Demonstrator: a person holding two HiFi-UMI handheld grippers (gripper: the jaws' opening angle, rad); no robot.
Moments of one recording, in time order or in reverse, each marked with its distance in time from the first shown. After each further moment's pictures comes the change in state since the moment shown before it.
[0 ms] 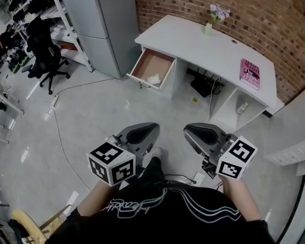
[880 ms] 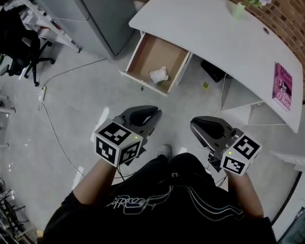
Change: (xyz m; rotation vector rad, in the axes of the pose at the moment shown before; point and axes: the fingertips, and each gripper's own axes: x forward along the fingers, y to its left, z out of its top) left arm 0.253 0.391 0.020 -0.037 0.304 -0.022; right arm 0.254 -0.352 -0.022 0.180 0.192 -0.076
